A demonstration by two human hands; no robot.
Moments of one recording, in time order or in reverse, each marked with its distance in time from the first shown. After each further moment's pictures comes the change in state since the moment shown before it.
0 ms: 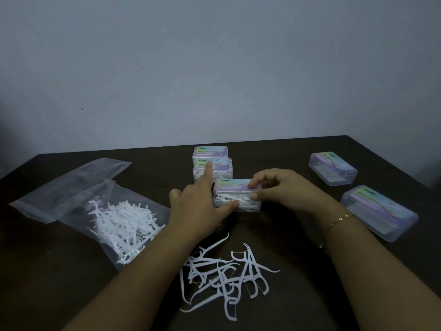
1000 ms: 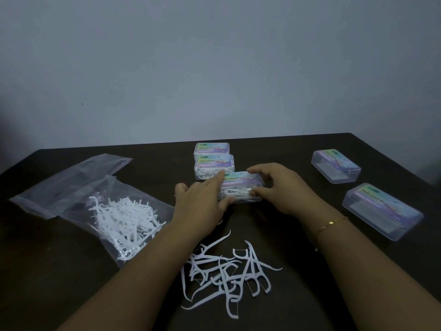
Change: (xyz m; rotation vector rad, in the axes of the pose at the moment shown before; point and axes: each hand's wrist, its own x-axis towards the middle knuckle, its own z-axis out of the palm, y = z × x) left_hand 0.001 0.002 0.003 0.104 0.011 0.086; right_hand 0.005 -0.005 0.017 -0.383 0.178 -0.055
